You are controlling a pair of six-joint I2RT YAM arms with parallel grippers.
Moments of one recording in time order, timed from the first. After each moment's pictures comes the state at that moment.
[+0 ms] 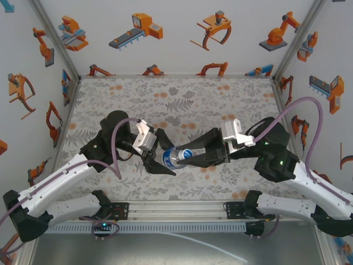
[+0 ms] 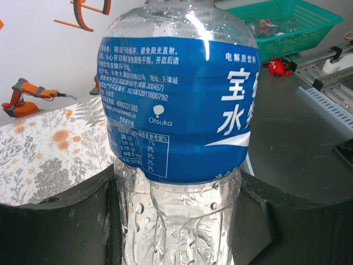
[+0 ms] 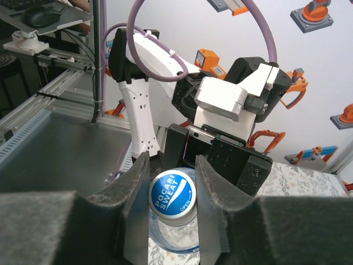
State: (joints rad) left arm -0.90 1.00 0.98 -0.06 1.11 0.19; right arm 1.07 0.87 1.17 -0.02 -0.68 -0.06
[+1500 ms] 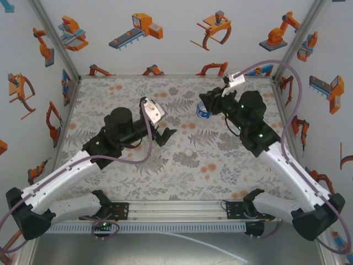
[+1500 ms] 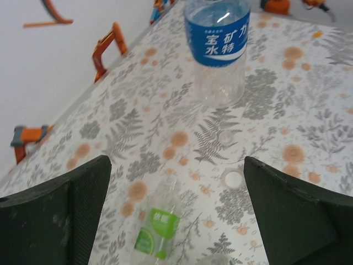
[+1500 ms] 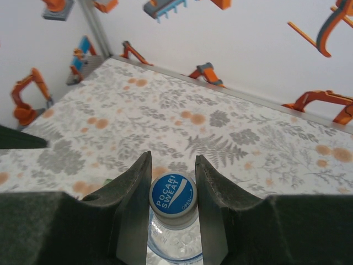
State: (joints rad) left arm -0.84 1.04 1.00 -0.12 0.10 0.26; right arm 0.53 1.11 1.09 -0.01 -0.08 0.11
